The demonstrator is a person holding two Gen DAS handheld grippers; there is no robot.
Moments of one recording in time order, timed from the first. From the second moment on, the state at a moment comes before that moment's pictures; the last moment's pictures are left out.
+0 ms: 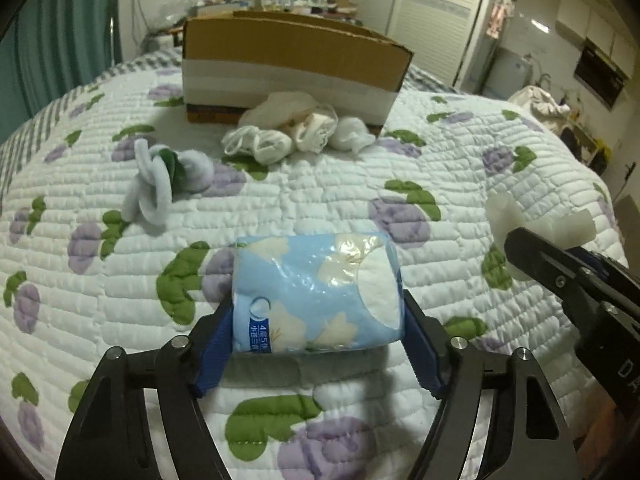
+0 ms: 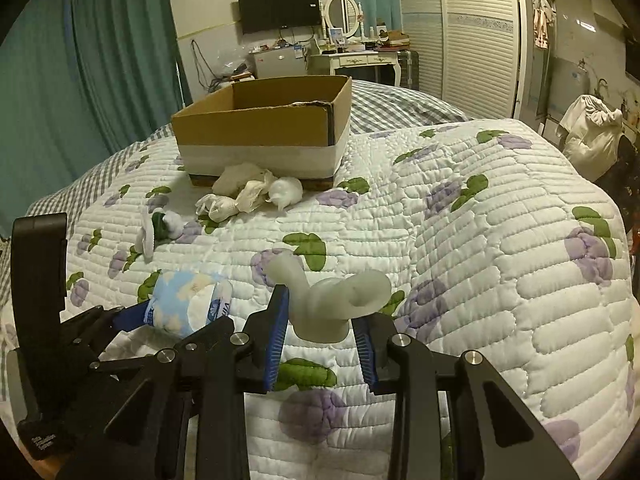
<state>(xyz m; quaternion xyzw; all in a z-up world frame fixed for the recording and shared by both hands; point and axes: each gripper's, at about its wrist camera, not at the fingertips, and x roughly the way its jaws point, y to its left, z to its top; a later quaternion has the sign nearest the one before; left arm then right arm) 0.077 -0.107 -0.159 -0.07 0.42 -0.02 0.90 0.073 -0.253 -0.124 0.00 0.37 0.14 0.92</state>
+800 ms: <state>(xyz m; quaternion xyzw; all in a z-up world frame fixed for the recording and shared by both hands) 0.084 -0.050 -0.006 -0.03 0.30 0.00 0.95 0.088 -0.208 0.018 -0.06 0.26 0.21 0.94</state>
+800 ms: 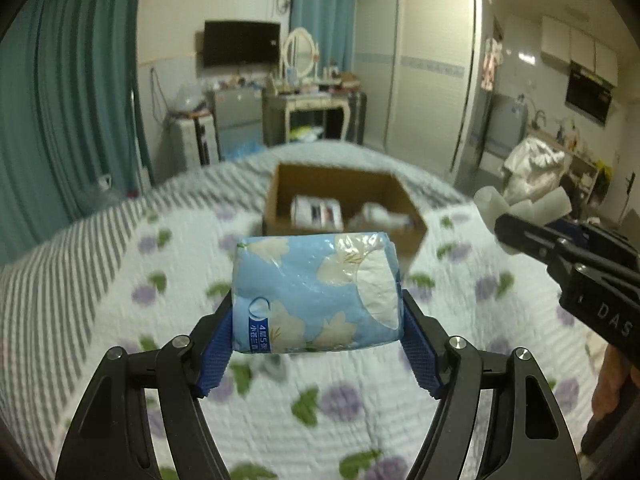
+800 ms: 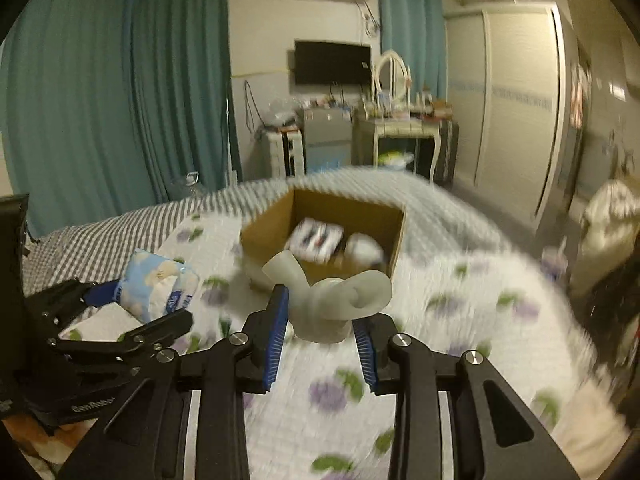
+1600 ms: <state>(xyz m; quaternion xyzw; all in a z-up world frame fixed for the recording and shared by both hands) 0.313 -0.038 -0.047 0.02 0.33 0.00 0.94 0.365 -0.162 -0.024 -0.02 0.33 0.22 0.92</state>
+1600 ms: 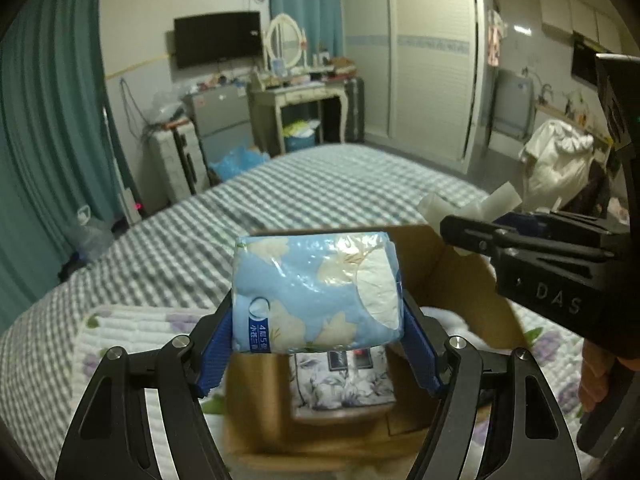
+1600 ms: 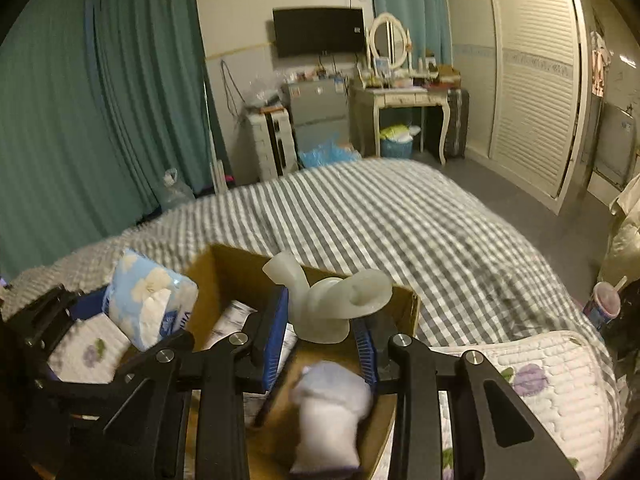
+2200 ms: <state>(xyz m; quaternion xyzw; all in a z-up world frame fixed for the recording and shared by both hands) 0.251 -0.038 0.023 0.04 0.29 0.02 0.96 0.314 -0.189 0.038 -0.02 0.30 0.18 0.94</state>
